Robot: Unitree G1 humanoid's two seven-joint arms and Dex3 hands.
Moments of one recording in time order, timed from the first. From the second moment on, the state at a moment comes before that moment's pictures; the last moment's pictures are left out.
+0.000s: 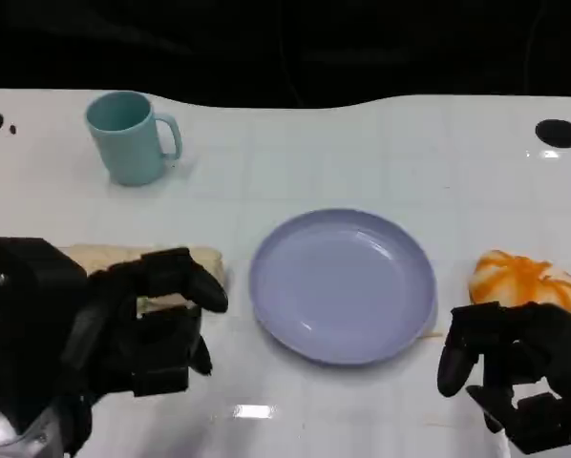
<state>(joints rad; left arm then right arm) 0.02 0.22 0.00 -0.50 -0.28 0.68 -0.22 0.09 -0.47 0.13 -0.60 -0.04 0.57 0.44</state>
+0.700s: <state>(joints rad) -0.02 0.47 -0.13 -0.39 0.29 0.25 -0.25 0.07 -0.44 0.19 -0.62 -0.06 0.60 0.41</state>
